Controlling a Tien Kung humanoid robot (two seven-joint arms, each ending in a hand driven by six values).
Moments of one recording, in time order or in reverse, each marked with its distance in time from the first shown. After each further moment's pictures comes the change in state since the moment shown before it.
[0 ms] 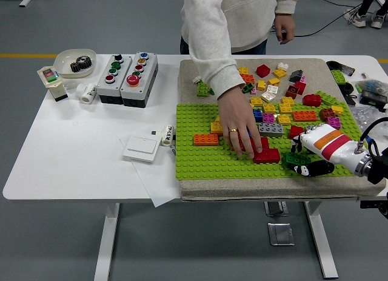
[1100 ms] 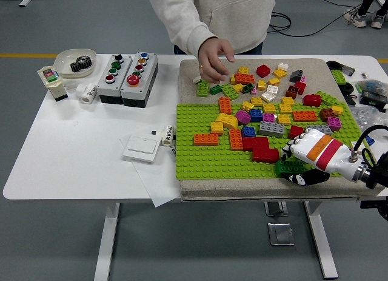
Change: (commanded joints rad) left arm -0.010 0.000 0.001 -0.003 -0.002 0.002 0.002; right arm 0.048 -0.001 -0.113 -0.070 -0.068 -0.202 0.148
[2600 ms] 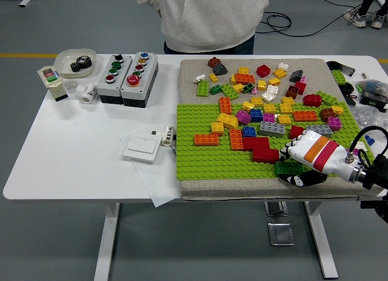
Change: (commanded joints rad) left arm 0.003 0.000 -0.013 0.000 0.020 0.004 0.008; right arm 0.005 0.019 0.002 -0.025 -0.016 0.011 0.000
